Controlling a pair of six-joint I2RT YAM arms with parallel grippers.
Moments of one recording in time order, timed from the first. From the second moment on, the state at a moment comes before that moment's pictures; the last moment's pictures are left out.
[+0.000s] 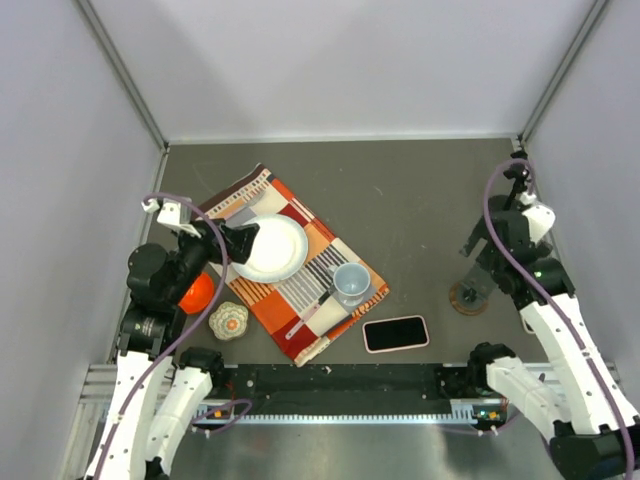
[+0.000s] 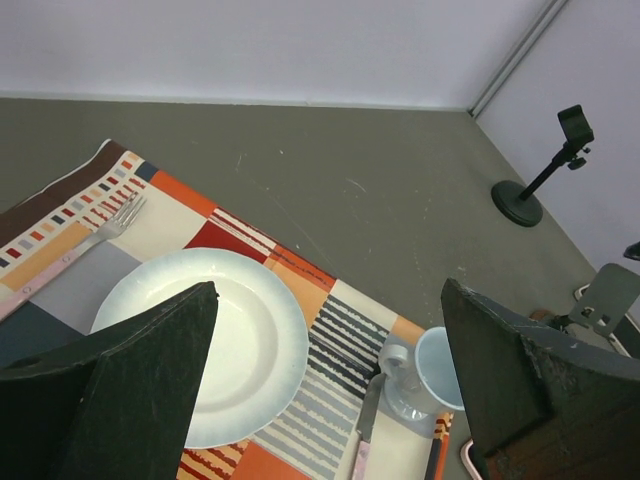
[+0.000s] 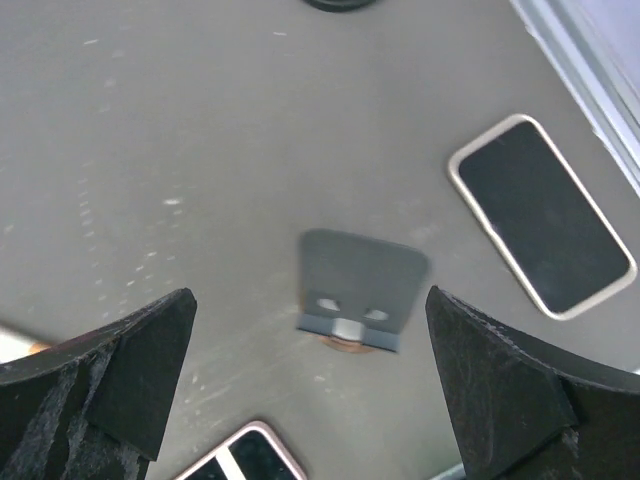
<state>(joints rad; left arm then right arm) -0.14 0.53 0.78 -0.25 0.30 -0.36 0.28 0.82 0.93 -0.88 0.50 0.61</state>
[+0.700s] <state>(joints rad) -0.21 0.51 0.76 -0.28 0.19 -0.27 0.14 0.90 0.77 -0.94 0.54 0.82</state>
